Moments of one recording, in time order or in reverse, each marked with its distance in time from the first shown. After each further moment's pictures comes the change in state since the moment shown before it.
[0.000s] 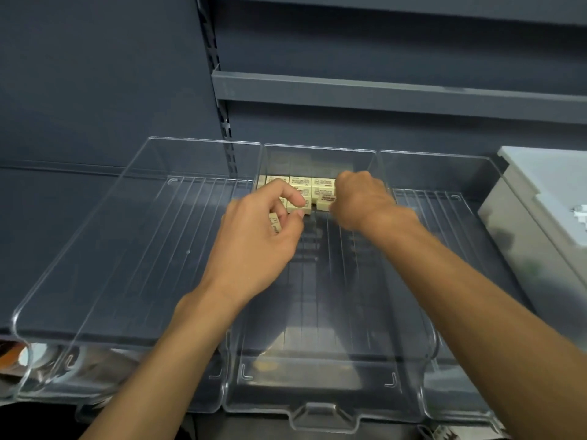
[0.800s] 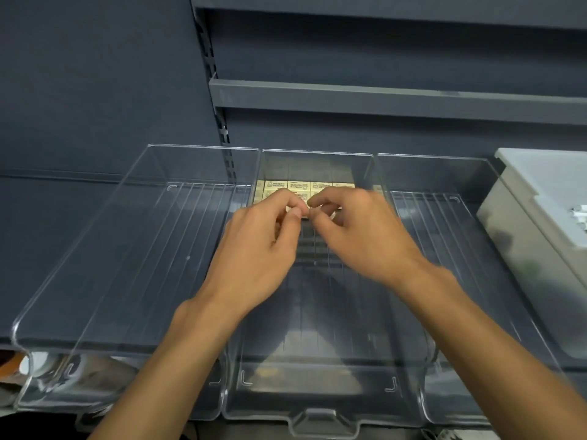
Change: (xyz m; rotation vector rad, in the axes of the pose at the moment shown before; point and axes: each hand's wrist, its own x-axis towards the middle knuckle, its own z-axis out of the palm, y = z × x) left_hand -0.004 0.009 -0.001 0.060 -0.079 0.046; right_hand -0.049 0.016 0.010 0.434 0.223 -0.315
